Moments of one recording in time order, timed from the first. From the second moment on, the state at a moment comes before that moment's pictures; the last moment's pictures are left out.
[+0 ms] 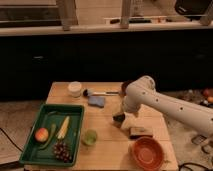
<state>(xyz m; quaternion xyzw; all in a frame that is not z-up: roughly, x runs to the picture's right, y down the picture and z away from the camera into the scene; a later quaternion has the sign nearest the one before) 0.120 0.151 0.797 -0.16 -0.26 -0.65 0.69</state>
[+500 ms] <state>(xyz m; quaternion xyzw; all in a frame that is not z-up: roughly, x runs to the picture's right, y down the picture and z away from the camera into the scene) 0.114 0.151 0.793 -0.16 -0.27 -0.66 0.69</state>
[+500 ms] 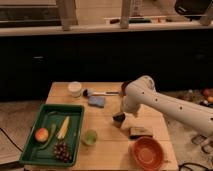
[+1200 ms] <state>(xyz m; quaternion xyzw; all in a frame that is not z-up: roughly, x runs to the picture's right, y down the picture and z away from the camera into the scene) 0.092 0.168 0.792 -0.16 -0.29 -0.67 0.67</state>
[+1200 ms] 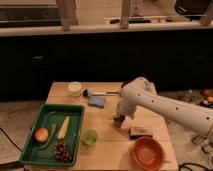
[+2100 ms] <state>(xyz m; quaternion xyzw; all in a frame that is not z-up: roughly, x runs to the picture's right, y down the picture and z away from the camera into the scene) 0.078 0.182 0.821 -0.20 -0.29 -0.67 0.65</state>
